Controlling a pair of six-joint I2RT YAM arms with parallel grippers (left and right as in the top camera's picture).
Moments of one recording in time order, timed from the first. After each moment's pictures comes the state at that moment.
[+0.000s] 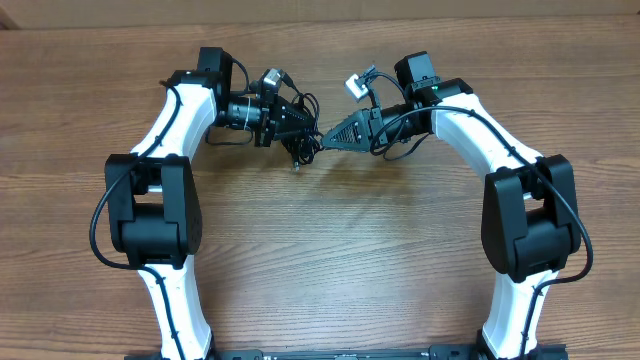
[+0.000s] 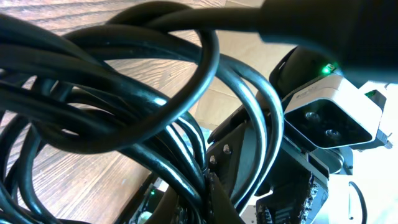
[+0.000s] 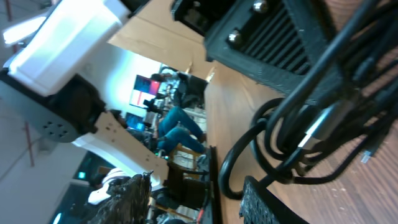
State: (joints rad) left arm -0.07 2.19 1.70 -0.94 1.31 -0.38; right arm 0.27 2.09 1.57 -0.77 -1.47 -0.15
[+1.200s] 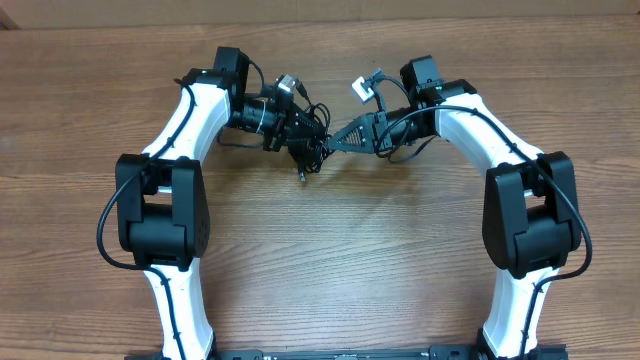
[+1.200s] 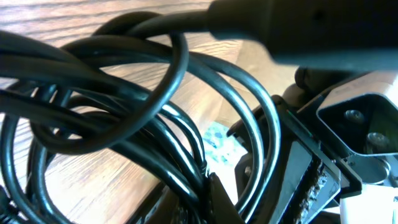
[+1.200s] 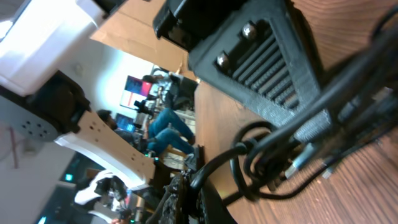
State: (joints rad) left arm -0.12 2.19 1.71 -0.97 1.17 -0.40; right arm 0.24 2.11 1.56 -0.85 -1.45 -0.30
